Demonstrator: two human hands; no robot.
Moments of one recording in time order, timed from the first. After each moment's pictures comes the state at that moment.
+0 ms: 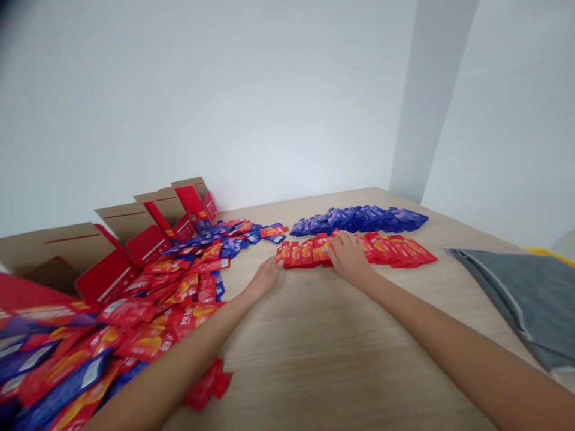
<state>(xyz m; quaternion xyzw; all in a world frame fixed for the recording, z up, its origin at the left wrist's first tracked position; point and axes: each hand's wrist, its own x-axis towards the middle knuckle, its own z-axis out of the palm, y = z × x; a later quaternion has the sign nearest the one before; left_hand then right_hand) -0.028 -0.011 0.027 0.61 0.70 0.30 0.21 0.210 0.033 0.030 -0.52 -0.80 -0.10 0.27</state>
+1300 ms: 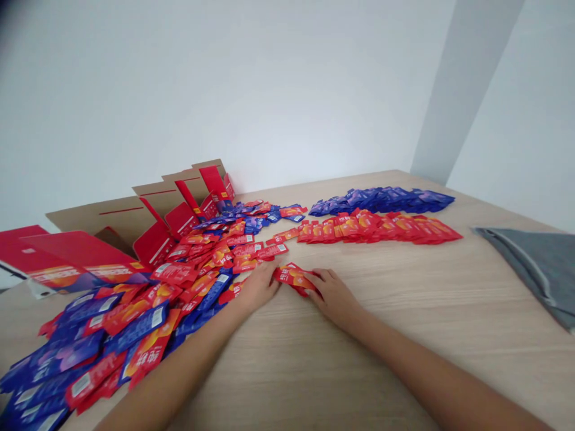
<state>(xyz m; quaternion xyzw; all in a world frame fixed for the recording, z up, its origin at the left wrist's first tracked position) -0.106 -0.113 0.002 0.79 0.57 0.21 0.02 0.125 -0.097 -0.019 -0.37 -0.87 0.14 0.28</state>
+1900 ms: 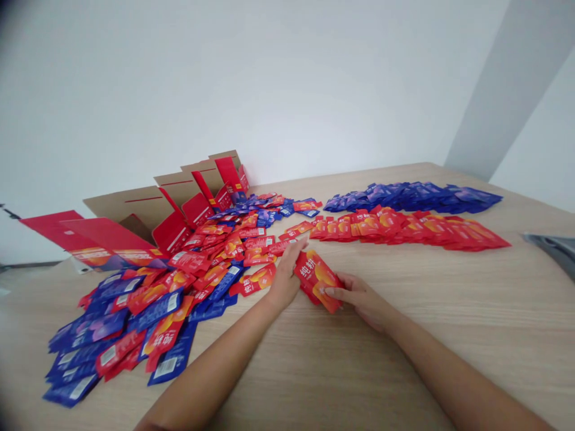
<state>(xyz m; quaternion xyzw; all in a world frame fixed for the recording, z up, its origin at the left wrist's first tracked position) -0.046 -0.110 0.019 0.70 0.51 0.47 0.16 0.143 -0.098 0.009 -0.30 -0.55 0.72 0.28</state>
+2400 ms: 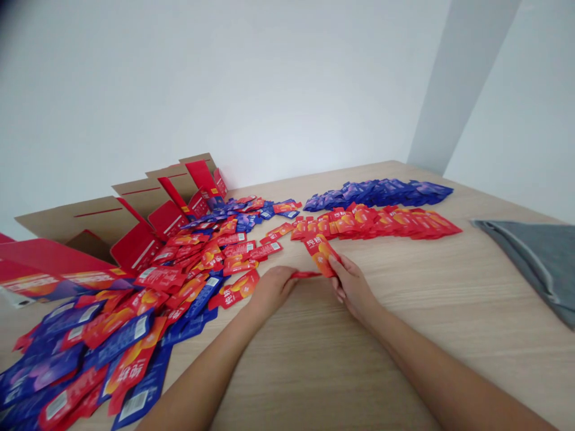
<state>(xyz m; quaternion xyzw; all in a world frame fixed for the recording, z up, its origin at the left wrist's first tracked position) -0.055 -0.111 0.007 0.78 0.56 0.24 0.13 0.141 -0.090 0.008 -0.39 -0.41 0.65 0.51</state>
